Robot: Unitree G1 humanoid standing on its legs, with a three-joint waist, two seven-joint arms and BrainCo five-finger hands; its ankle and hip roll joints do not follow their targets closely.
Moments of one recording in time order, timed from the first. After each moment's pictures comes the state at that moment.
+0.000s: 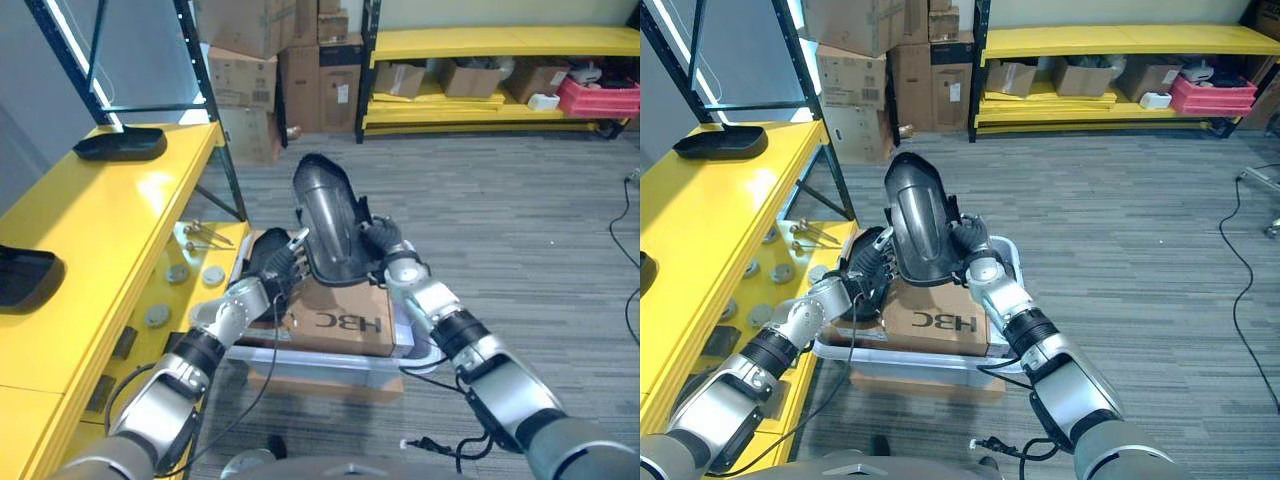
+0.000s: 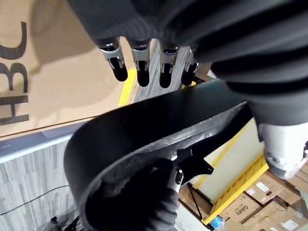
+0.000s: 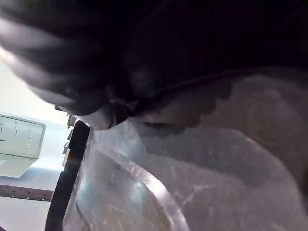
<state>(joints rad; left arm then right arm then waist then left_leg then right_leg) -0.53 0.22 -0.44 0.52 -1.02 0.28 -0.03 -0.64 -0.36 0.51 0.53 0.39 0.18 -0.42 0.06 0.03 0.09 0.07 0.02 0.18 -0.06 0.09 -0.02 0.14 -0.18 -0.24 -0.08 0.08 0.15</state>
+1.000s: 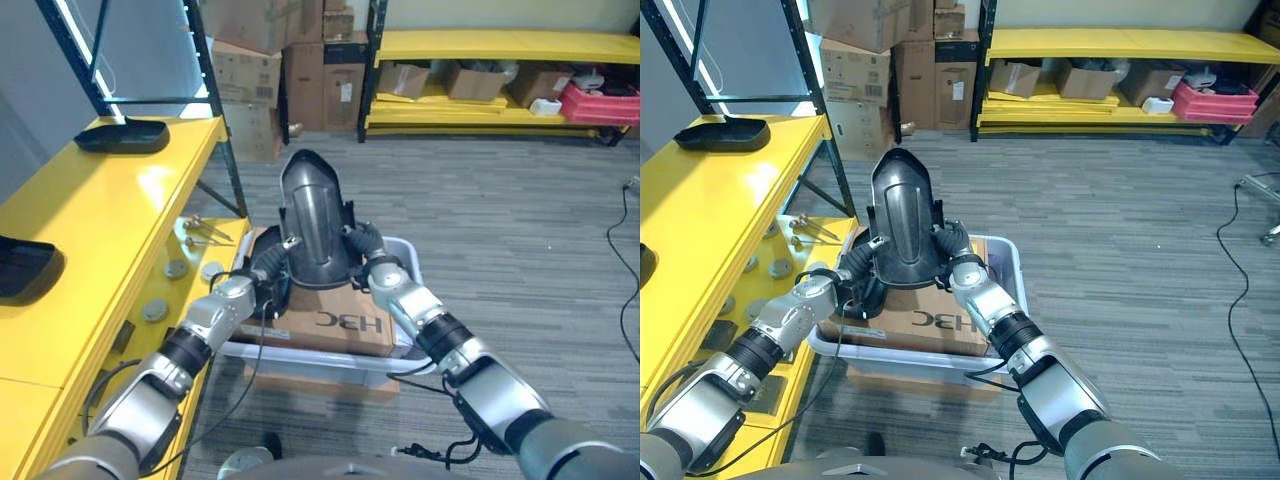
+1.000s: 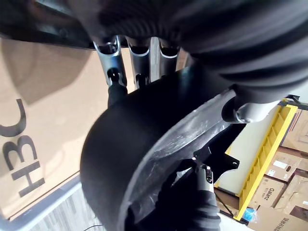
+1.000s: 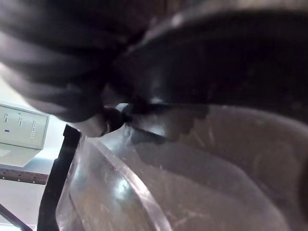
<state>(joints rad) -0.53 0.33 -0.53 0.45 -0.80 0.22 -0.01 -0.64 -0.30 0.55 0.52 0.43 0.18 -0.40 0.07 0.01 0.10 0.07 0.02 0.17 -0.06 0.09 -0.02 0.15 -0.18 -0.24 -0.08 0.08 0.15</state>
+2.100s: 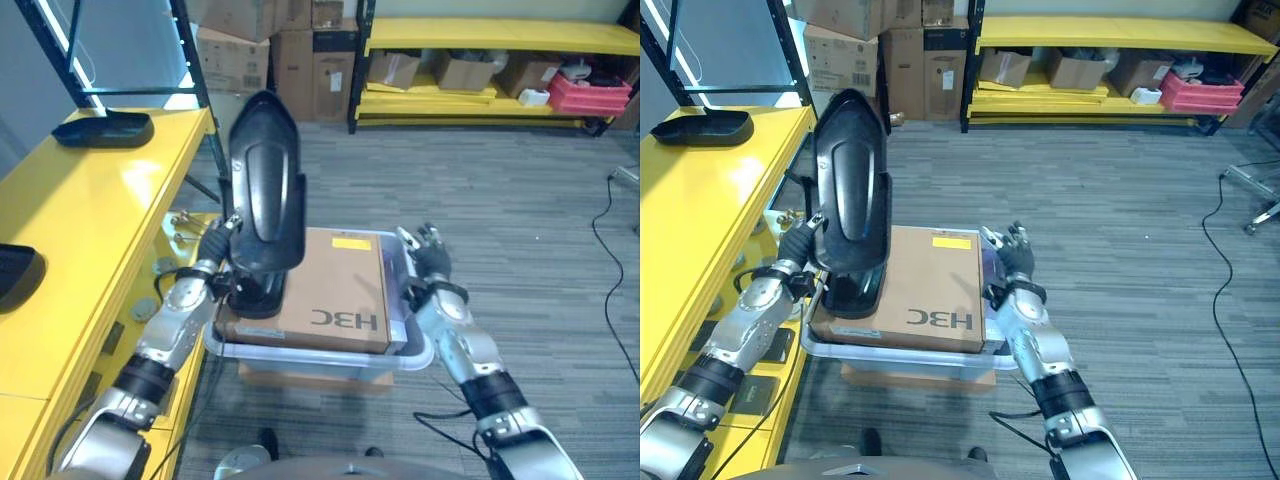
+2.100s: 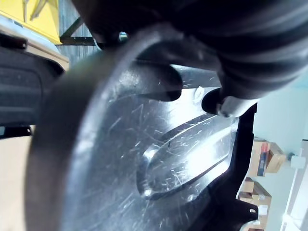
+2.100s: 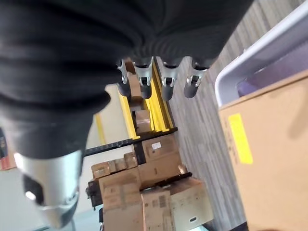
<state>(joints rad) -0.31 0.44 -0.27 0.22 -0.60 -0.01 0.14 -0.21 -0.38 0.14 0.16 0.67 0.04 -0.42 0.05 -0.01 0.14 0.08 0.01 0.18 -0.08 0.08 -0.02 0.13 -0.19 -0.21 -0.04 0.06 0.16</state>
